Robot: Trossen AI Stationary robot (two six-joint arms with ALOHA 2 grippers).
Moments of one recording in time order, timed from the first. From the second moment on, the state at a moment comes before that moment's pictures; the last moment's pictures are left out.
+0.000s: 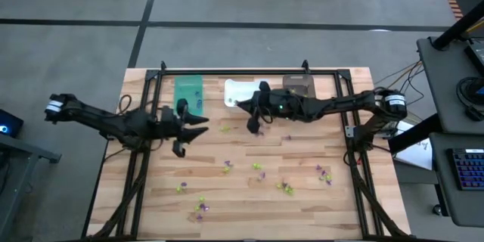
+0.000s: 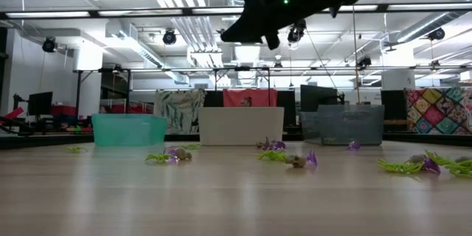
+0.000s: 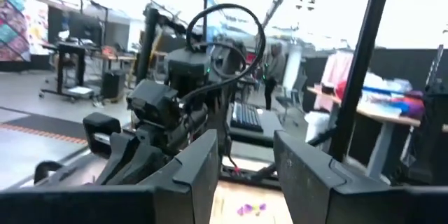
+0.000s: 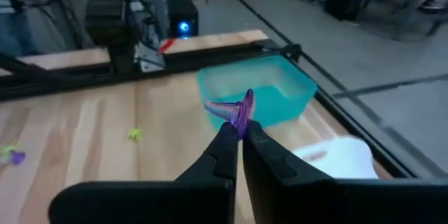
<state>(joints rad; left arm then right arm) -0.24 0.80 0.48 0.55 -0.31 -0.13 -0.15 1.63 1.03 0.33 0.11 0.03</state>
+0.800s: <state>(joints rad) -0.24 0.64 0.42 0.51 -0.33 -0.11 -0.25 2.27 1.74 0.30 0.05 -0.11</state>
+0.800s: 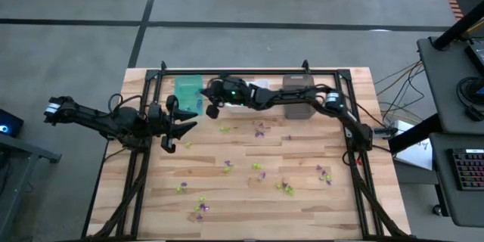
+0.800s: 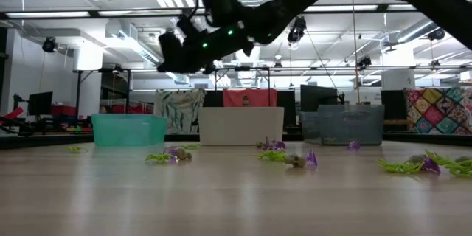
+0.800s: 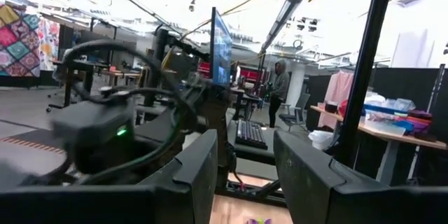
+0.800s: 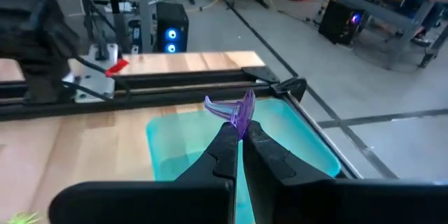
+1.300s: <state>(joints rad) -0.24 0.64 0.42 0.51 -0.33 -0.11 -0.25 2.49 2.08 0.02 0.05 -0.04</state>
